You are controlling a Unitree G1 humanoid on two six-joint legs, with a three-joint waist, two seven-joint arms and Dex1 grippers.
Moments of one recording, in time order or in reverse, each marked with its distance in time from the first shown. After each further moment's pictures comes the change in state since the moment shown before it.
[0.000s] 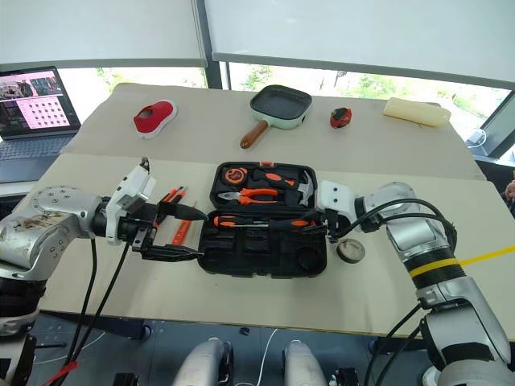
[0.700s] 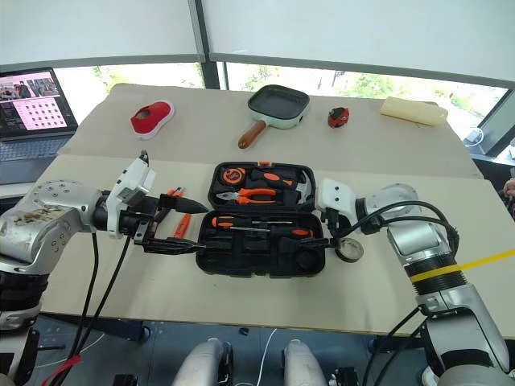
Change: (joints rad) left arm -0.049 -0.018 -0.030 0.040 0.012 -0.023 0.001; right arm 0.049 0.042 -0.093 -0.179 0.069 0.192 -0.039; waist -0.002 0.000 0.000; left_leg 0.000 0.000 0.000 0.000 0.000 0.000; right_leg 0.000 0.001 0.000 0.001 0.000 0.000
